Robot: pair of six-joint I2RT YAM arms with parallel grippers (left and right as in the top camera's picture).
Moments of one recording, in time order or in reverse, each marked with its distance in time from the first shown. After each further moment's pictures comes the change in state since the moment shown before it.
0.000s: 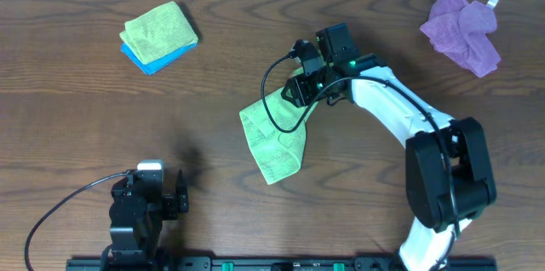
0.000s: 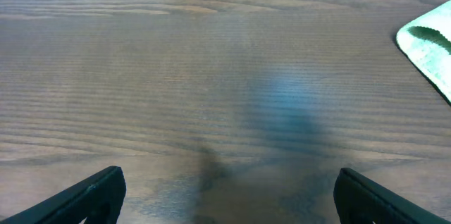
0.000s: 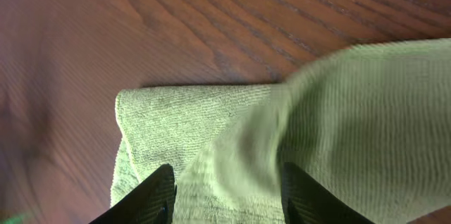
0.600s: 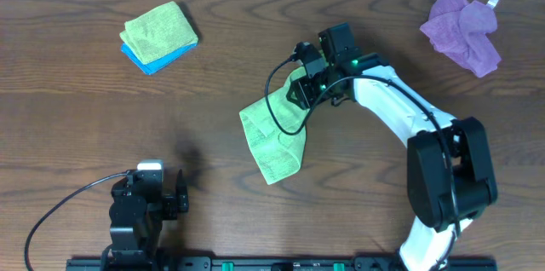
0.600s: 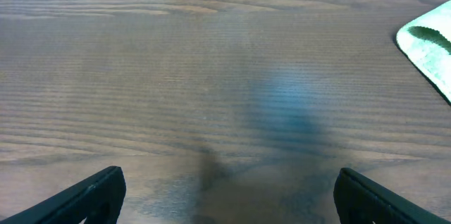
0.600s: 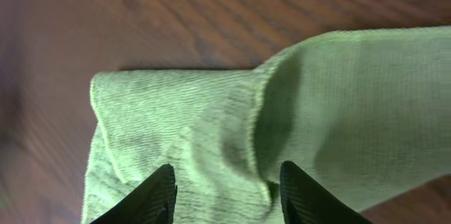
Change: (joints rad) left arm 0.000 0.000 0.000 0.000 0.000 0.000; right arm -0.018 0.002 0.001 -0.029 0.038 -0.080
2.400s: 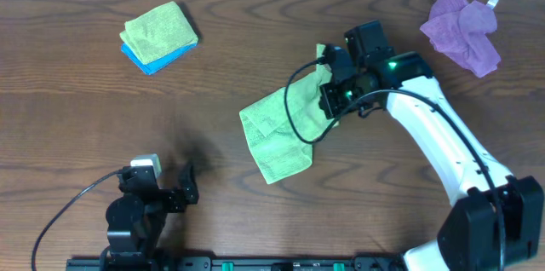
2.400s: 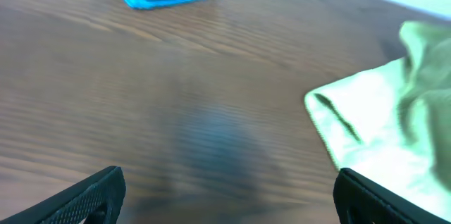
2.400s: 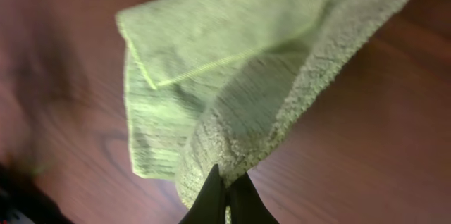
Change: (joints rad) left arm 0.000 0.000 0.000 0.119 0.199 -0.325; right arm -0.047 -0.271 0.005 -0.395 0.092 0.116
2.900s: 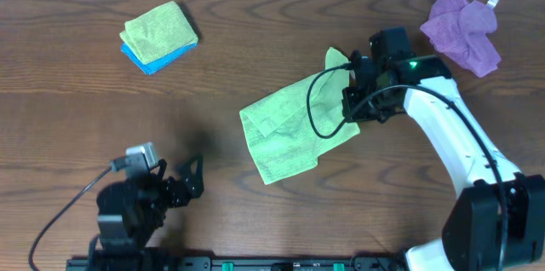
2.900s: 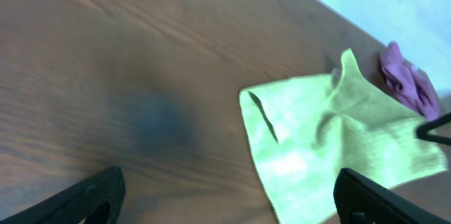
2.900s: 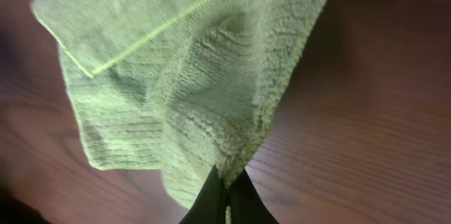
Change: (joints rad) left arm 0.000 0.285 0.198 0.001 0.156 -0.192; right arm -0.104 0.000 -0.082 -0.018 0.031 0.011
